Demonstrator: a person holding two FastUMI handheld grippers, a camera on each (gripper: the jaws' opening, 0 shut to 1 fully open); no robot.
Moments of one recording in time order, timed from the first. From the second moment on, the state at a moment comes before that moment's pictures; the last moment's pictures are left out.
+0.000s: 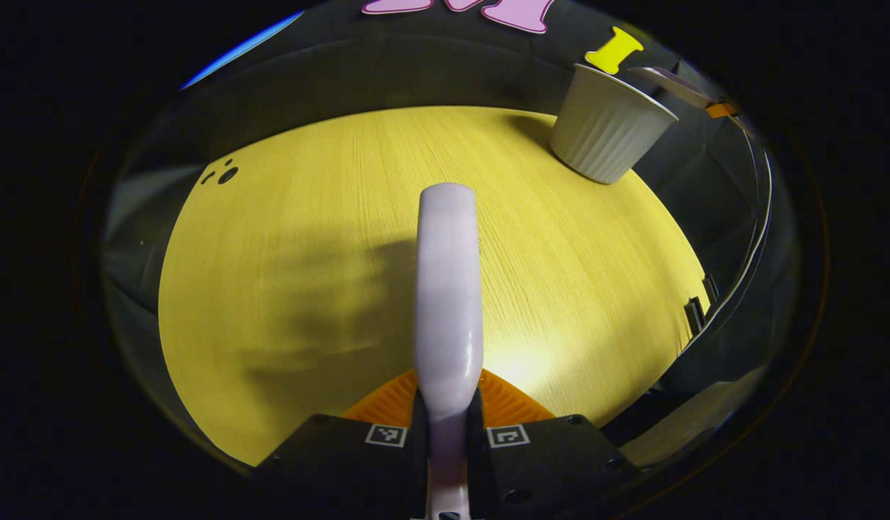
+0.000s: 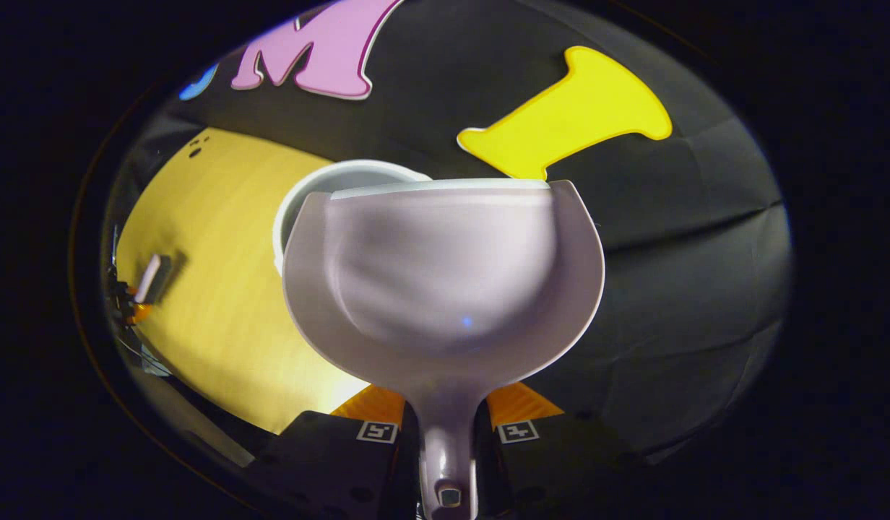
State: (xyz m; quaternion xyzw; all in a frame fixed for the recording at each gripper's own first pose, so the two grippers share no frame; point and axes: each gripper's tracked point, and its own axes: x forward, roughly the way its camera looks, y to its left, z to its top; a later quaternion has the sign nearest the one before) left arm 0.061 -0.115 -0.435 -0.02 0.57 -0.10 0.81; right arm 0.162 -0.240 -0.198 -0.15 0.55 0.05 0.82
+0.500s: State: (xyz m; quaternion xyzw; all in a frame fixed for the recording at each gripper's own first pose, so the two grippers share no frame) left arm 0.066 -0.074 -0.426 0.00 0.58 -0.07 0.81; right arm 0.065 -0.120 -0.177 -0.08 0.50 0.16 0.85
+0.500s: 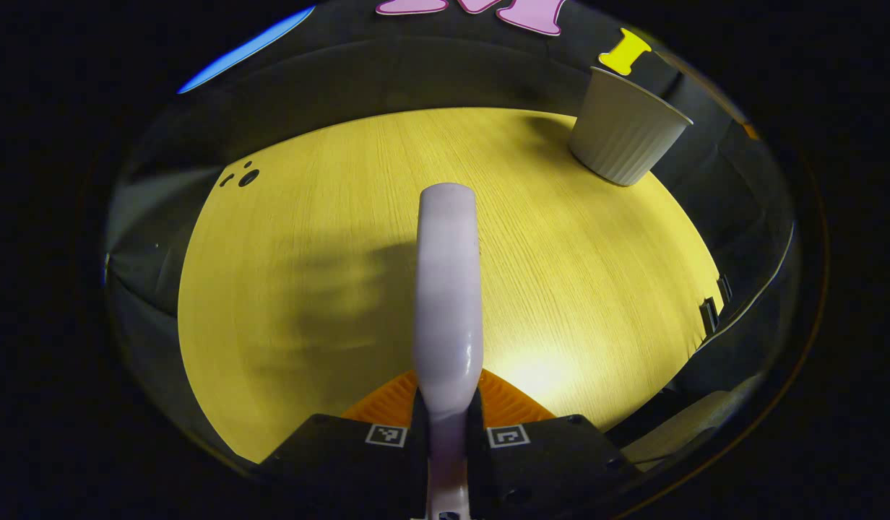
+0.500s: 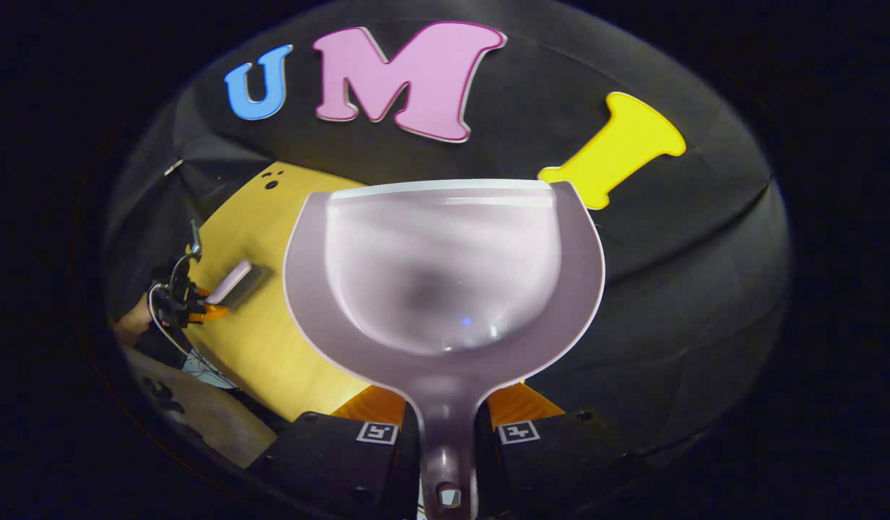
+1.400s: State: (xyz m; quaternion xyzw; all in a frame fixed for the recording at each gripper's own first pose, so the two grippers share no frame) left arm 0.067 -0.064 -0.441 0.02 0.59 -0.05 0.81; right arm -0.078 0.038 -0.401 -0.04 0.60 0.21 0.77
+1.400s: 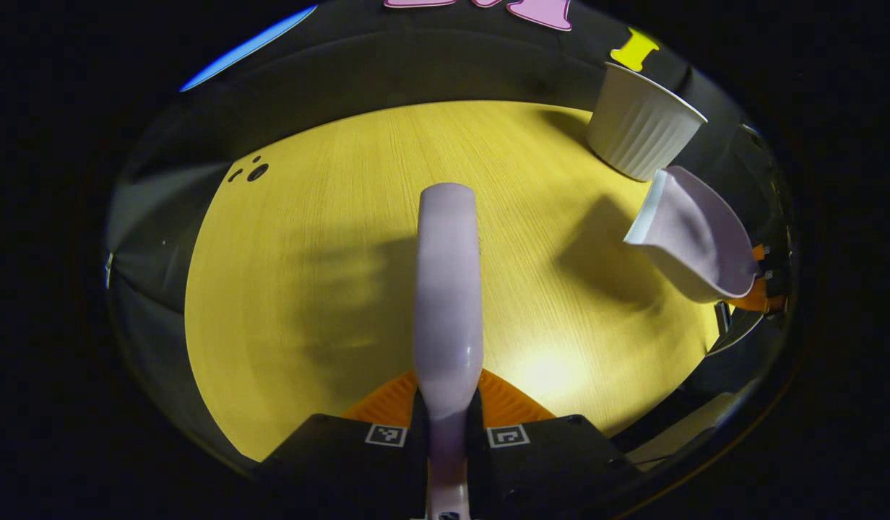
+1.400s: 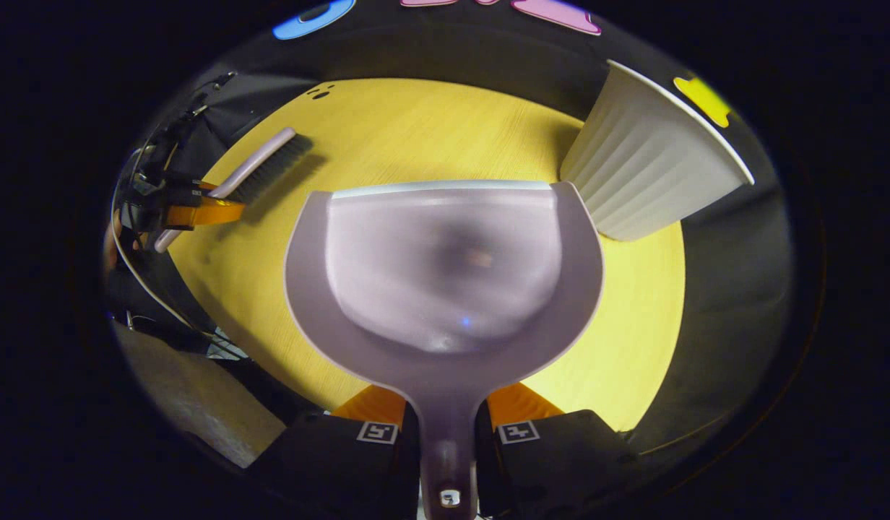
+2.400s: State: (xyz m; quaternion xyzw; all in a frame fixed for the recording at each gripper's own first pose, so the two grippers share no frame) left arm 0.062 -0.050 -0.450 0.09 0.60 -0.03 0.79; right arm -0.086 0.060 -0.417 0.05 0.63 0.16 0.75
